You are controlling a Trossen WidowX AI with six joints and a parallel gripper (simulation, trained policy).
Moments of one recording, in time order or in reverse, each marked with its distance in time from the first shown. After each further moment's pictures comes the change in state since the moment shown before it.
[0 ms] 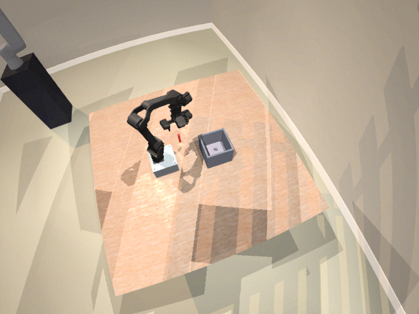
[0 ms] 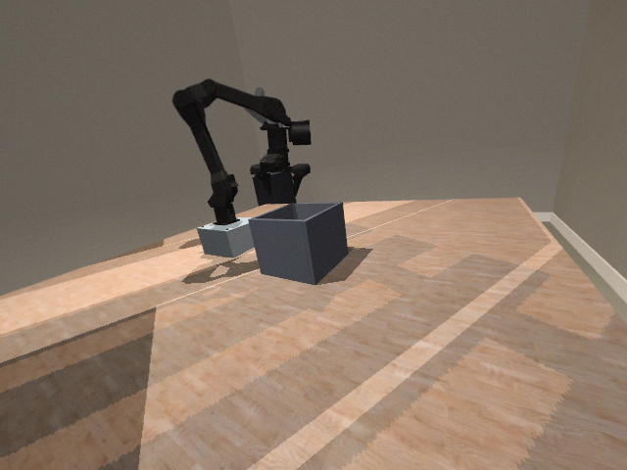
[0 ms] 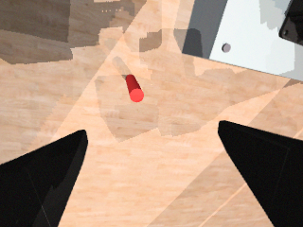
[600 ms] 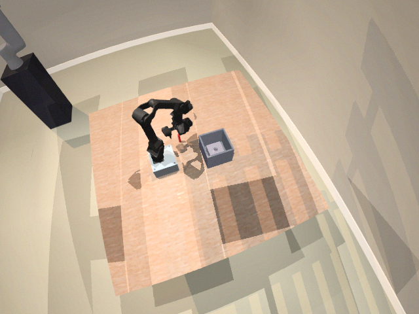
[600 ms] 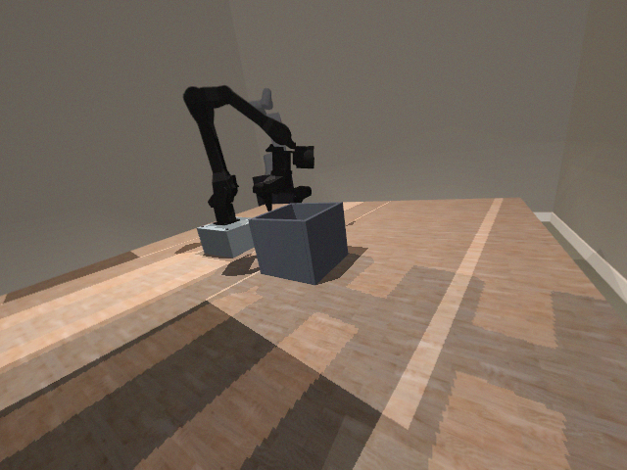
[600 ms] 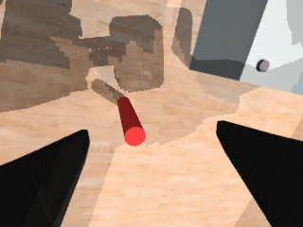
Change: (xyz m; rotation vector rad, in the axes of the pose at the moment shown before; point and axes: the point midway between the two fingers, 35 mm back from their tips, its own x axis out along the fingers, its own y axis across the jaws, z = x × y) arm 0.065 0.001 0.009 -0.008 -0.054 -0.054
